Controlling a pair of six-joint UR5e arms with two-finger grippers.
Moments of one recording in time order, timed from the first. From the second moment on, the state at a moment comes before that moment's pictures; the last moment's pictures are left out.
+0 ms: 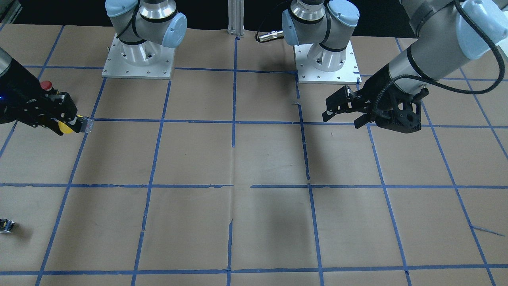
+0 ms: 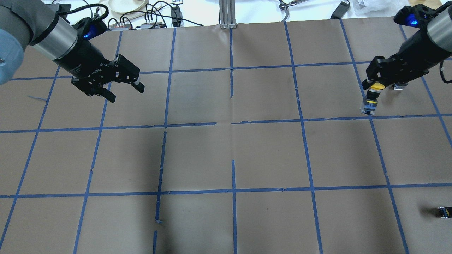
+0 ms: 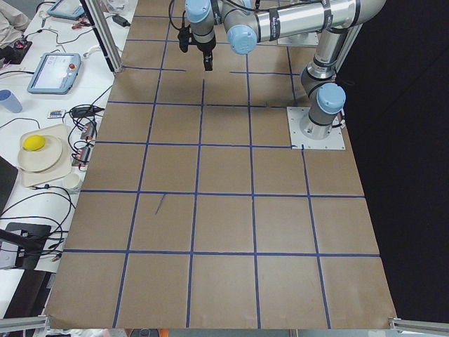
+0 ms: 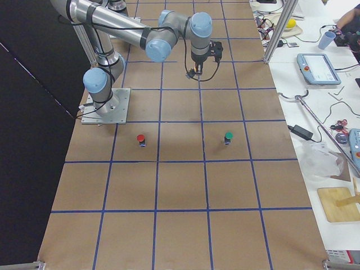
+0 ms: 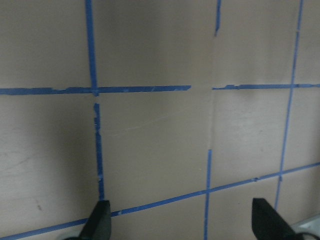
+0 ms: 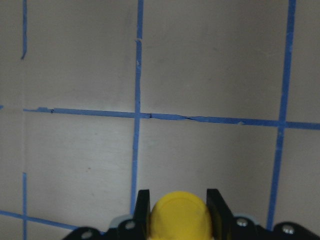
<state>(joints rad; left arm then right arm) -1.41 -1.62 -1.63 -1.59 1.31 0.15 1.14 -1.56 1.74 -1.71 -1.33 -0.54</state>
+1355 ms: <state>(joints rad) -1.54 -1.54 -1.57 -1.54 1.55 0.02 0.68 -1.45 1.97 -2.07 -1.04 -1.72</state>
